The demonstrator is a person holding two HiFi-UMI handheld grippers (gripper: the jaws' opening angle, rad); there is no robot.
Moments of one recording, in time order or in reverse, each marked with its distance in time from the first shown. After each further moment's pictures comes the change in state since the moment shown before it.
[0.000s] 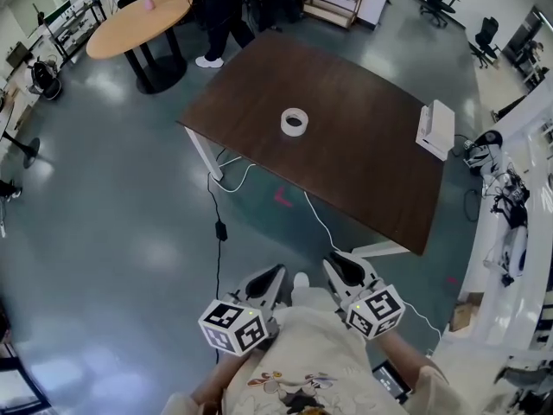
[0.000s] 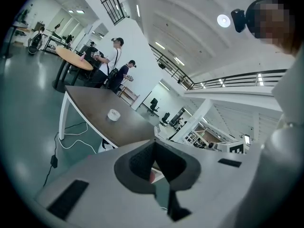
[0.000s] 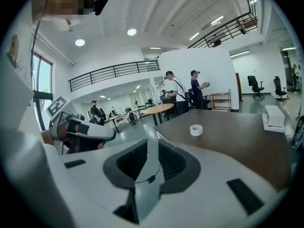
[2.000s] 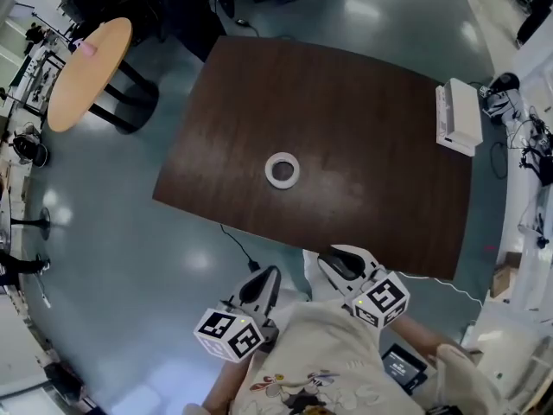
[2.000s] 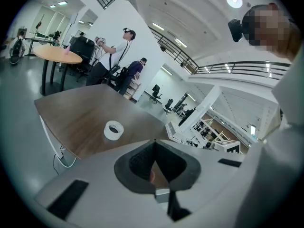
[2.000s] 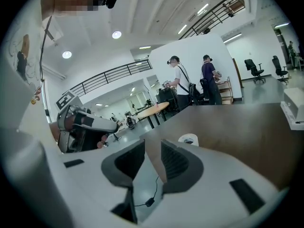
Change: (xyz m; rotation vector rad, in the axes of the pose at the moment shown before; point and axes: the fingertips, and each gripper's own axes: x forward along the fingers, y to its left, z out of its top) left arm 0.292 0.142 0.178 0.064 0.203 0.034; right arm 0.231 -0.259 0.082 0.137 0.002 0.044
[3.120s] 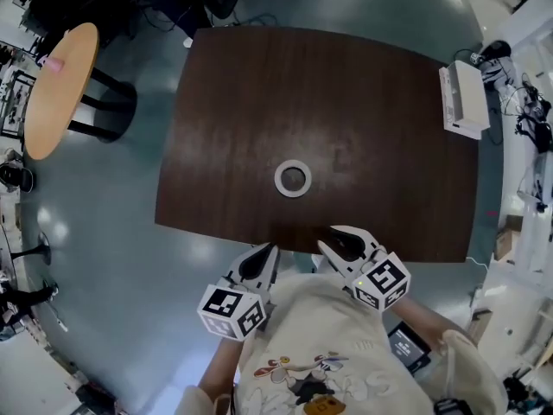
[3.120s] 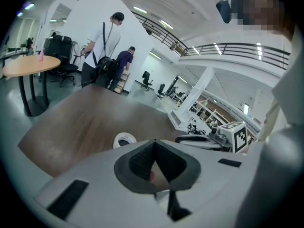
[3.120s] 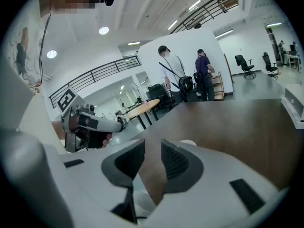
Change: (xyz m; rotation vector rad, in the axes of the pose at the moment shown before) left arm 0.077 0.101 0.091 0.185 0.192 -0.068; right arm 0.118 -0.055 0.042 0.083 0.045 -0.107
